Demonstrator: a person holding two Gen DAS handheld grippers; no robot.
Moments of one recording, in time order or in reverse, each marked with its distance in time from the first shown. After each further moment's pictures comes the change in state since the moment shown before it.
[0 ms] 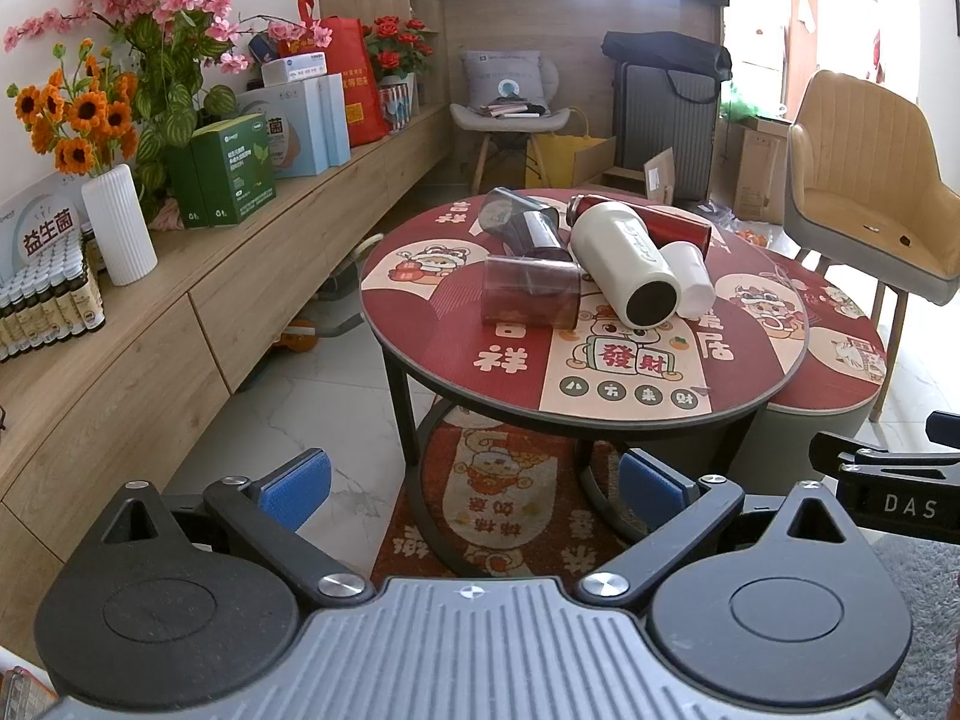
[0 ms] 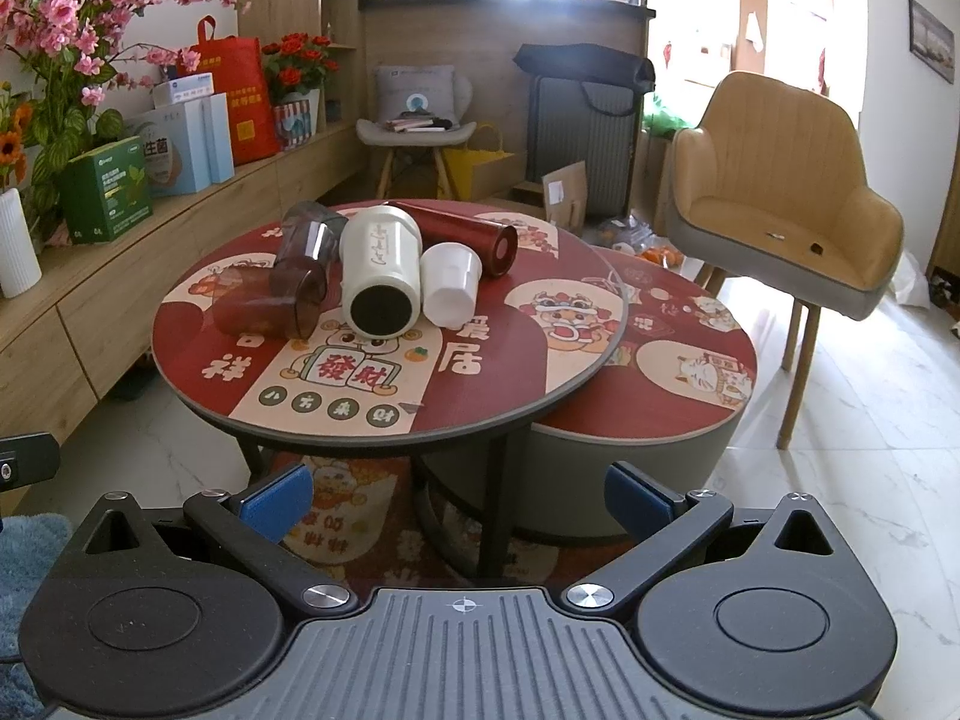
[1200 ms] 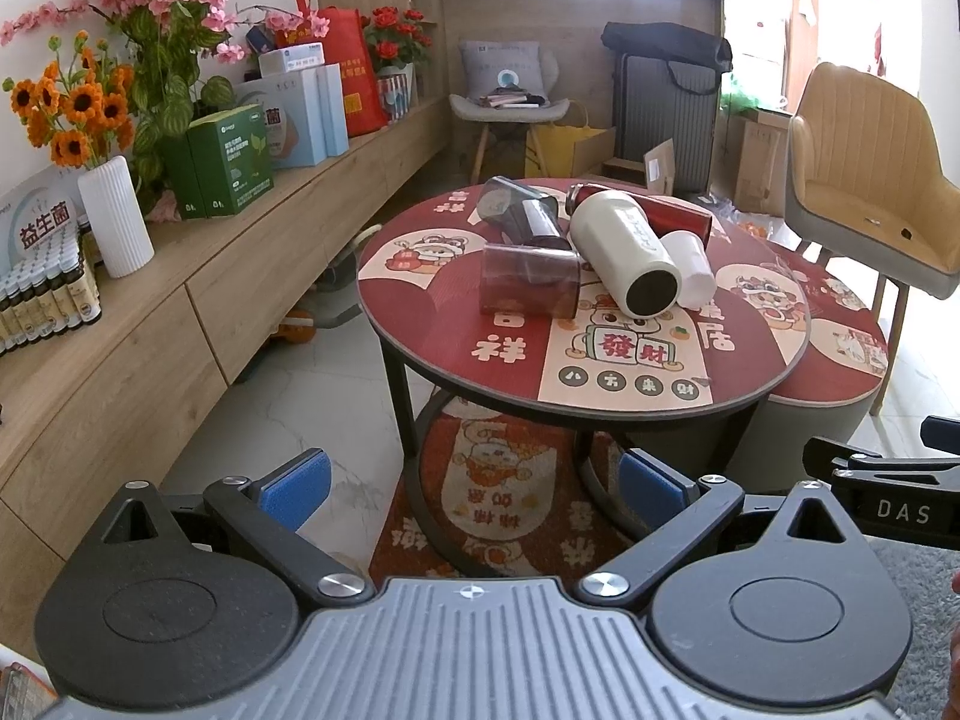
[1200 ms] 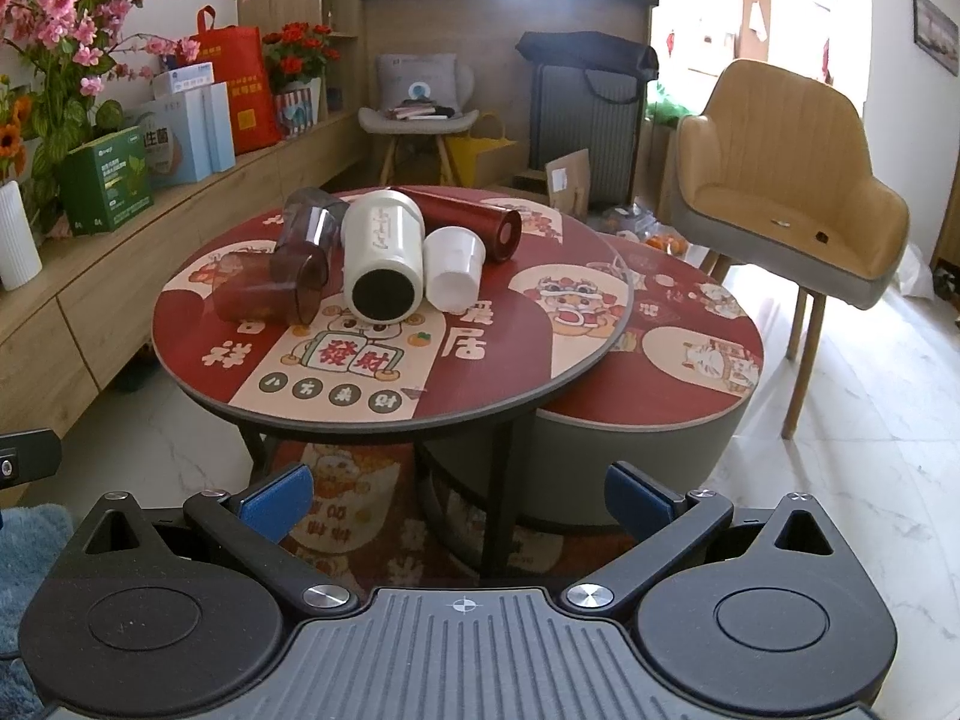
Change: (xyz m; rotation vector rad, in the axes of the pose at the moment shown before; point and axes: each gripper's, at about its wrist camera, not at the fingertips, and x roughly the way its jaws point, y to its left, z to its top) left arm 0.005 0.000 -0.001 -0.002 0.022 -0.003; right arm 0.007 0.007 -0.011 0.001 0.027 0.004
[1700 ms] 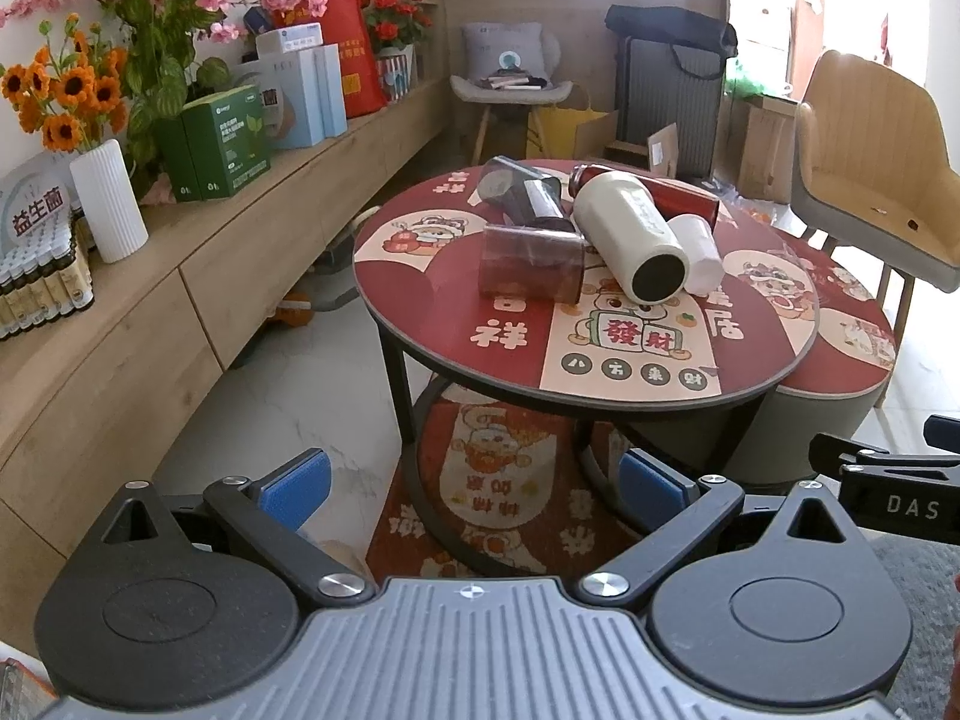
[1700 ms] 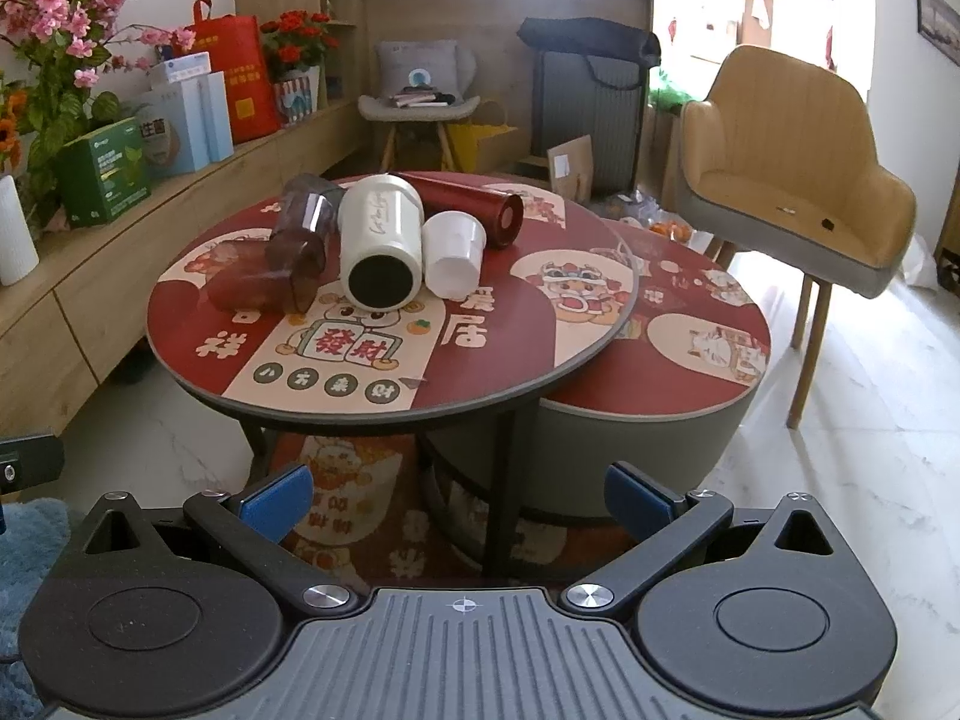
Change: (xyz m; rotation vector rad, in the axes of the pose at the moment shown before) left arm 0.018 0.003 0.008 -0.007 0.045 -0.001; right arm 0.014 -0.007 0.009 0.010 0.037 0.010
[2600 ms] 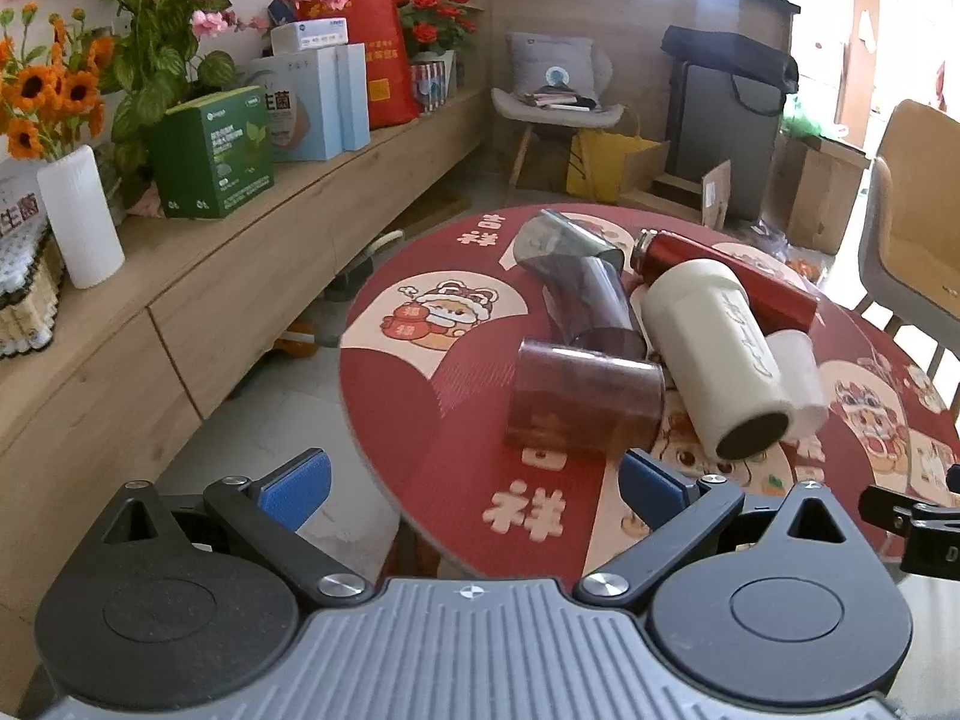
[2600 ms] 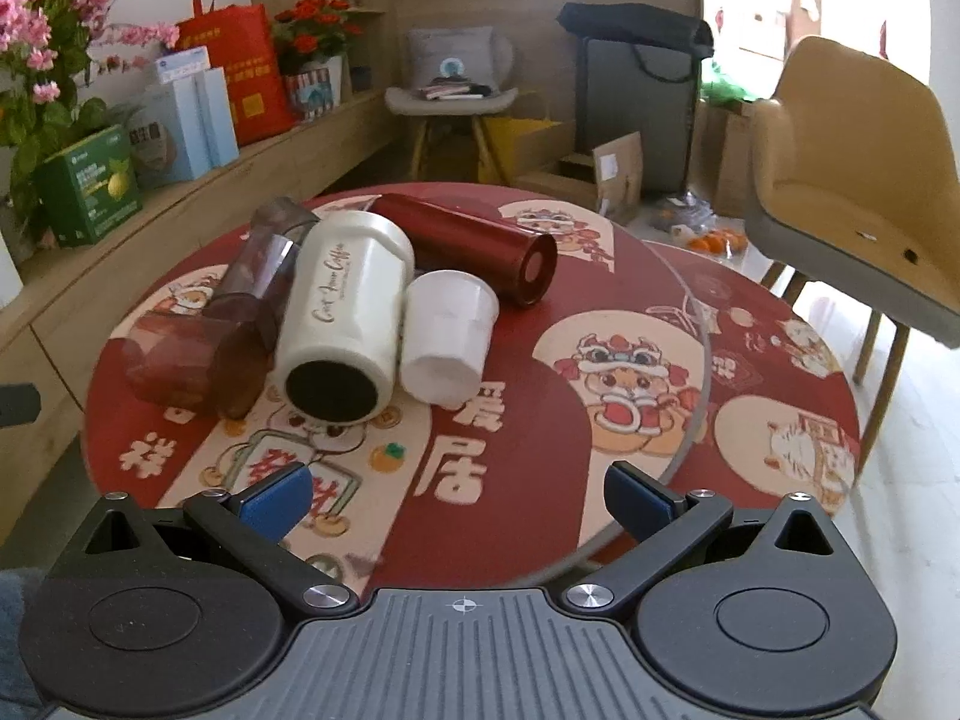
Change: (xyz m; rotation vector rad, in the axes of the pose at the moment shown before) left arm 0.120 0.007 0.093 -0.094 -0.028 0.042; right arm 0.136 -0.033 0.098 -0.043 0.021 0.089
